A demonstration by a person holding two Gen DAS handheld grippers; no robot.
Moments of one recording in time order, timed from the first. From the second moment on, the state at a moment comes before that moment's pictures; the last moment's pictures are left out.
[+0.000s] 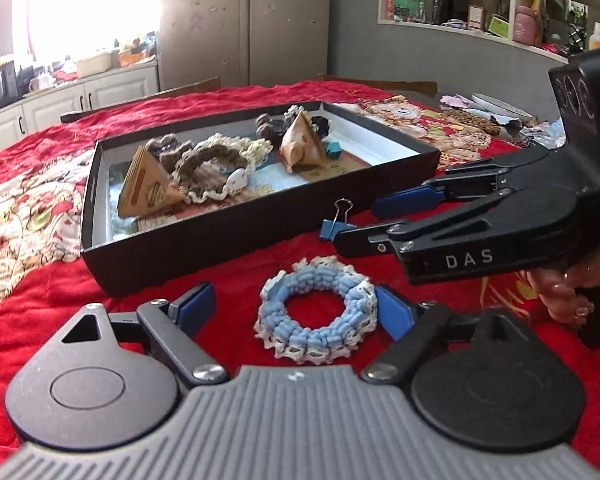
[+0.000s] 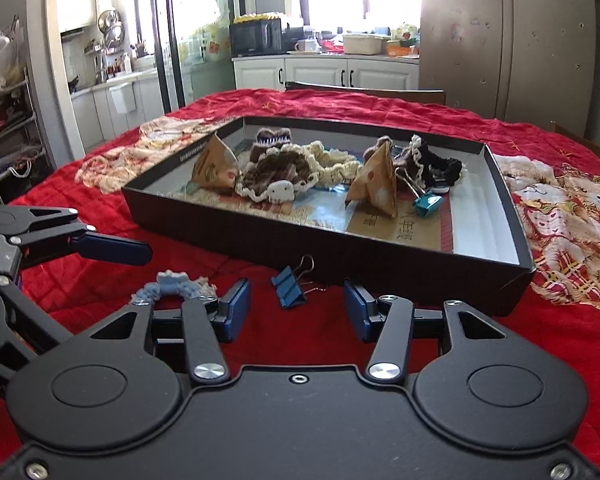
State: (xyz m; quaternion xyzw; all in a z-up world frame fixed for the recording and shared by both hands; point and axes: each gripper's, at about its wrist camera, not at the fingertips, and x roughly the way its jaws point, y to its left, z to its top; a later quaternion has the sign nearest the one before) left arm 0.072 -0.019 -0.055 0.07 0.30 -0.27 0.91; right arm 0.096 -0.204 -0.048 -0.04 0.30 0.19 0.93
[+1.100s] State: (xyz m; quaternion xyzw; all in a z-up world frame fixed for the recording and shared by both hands) left arm 0.082 -0.001 -0.060 0.05 0.31 -0.23 0.92; right arm 0.102 -0.180 -0.057 -0.10 0.30 0.19 0.93
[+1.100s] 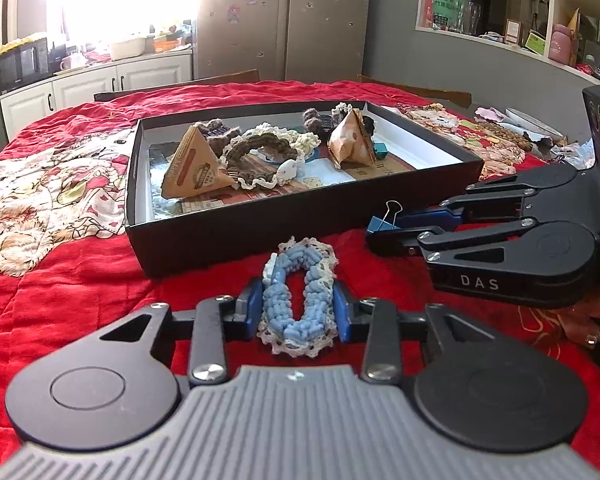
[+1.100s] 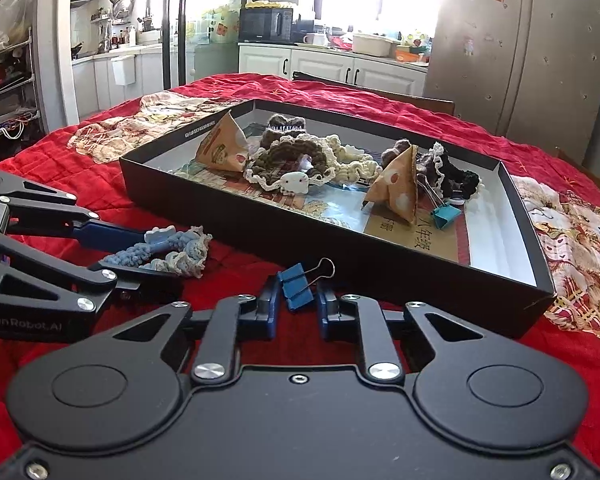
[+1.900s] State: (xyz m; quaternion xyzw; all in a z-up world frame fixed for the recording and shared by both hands) left arm 0.072 -0.003 -0.050 0.04 0.30 -0.24 0.92; right arm 0.081 -0.197 -0.047 -0.07 0.29 0.21 0.93
